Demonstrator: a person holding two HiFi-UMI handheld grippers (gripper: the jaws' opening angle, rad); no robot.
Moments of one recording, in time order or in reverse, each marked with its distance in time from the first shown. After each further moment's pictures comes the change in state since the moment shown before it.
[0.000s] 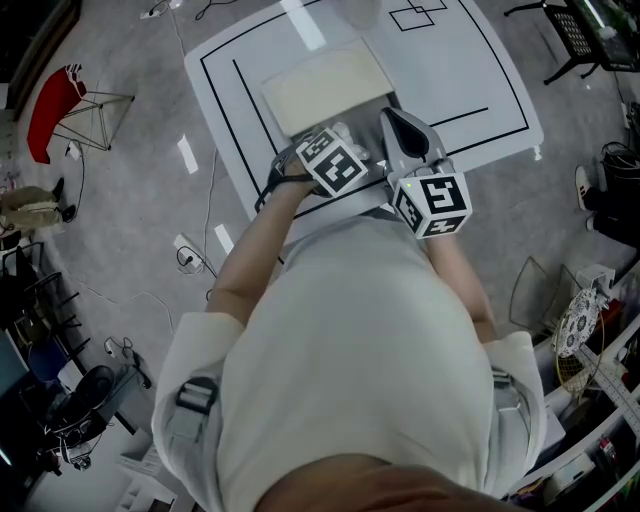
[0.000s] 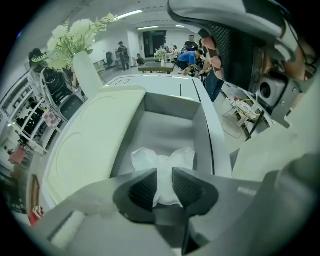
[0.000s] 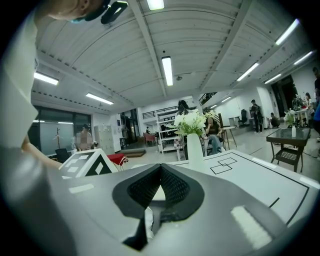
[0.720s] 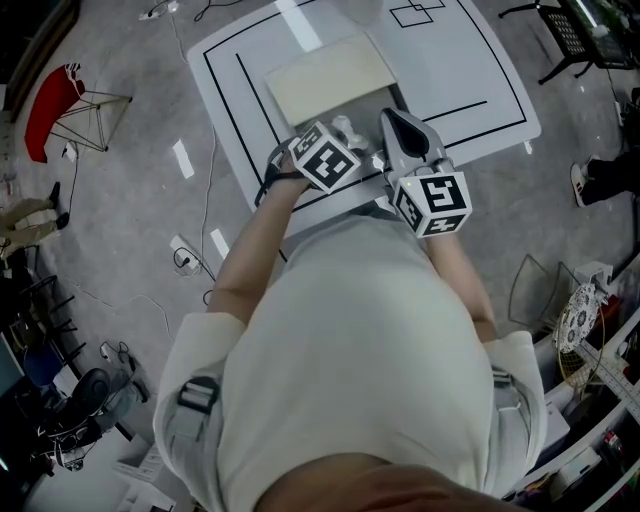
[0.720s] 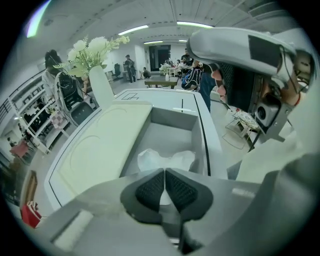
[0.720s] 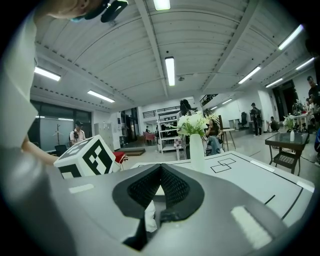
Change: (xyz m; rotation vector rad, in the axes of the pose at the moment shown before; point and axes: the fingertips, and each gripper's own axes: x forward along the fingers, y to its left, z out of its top) left arm -0.026 0.002 0.001 -0.033 -0.145 0.029; right arm -0.015 0.022 -0.006 -0.031 0.005 -0.013
